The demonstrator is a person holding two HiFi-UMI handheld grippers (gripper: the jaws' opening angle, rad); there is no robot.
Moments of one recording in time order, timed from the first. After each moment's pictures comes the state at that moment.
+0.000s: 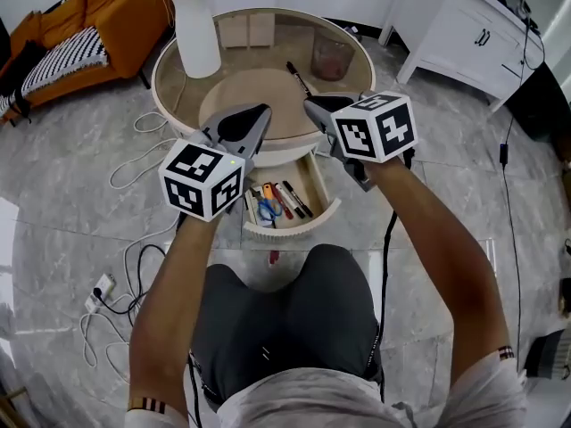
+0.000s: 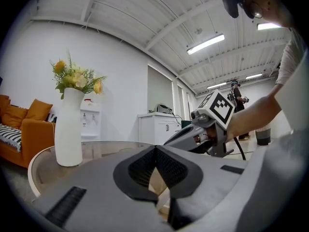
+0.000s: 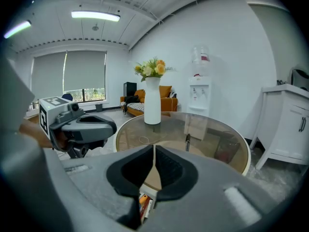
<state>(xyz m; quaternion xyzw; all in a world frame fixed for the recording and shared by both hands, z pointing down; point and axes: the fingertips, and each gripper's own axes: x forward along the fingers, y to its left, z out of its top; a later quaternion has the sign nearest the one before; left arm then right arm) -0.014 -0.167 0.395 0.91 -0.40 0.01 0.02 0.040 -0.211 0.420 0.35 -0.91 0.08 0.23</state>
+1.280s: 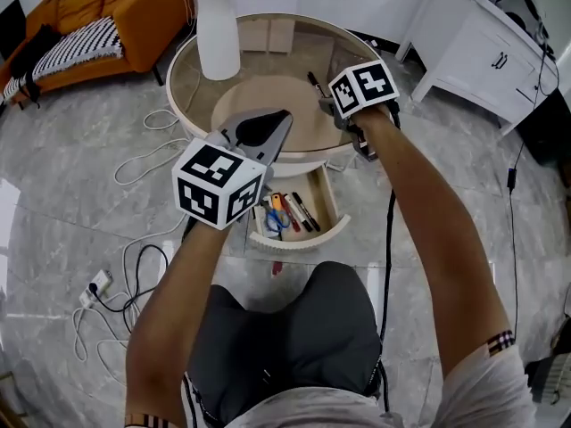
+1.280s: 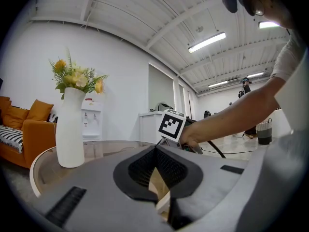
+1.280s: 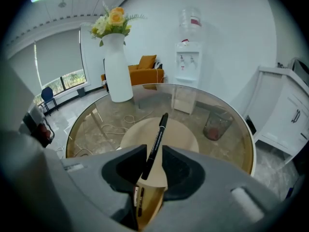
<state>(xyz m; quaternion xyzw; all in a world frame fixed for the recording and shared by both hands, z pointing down) -0.017 -0.176 0.393 0.91 -0.41 0.02 0.02 0.055 -0.323 0.494 0.40 -0.82 0.18 0.37</state>
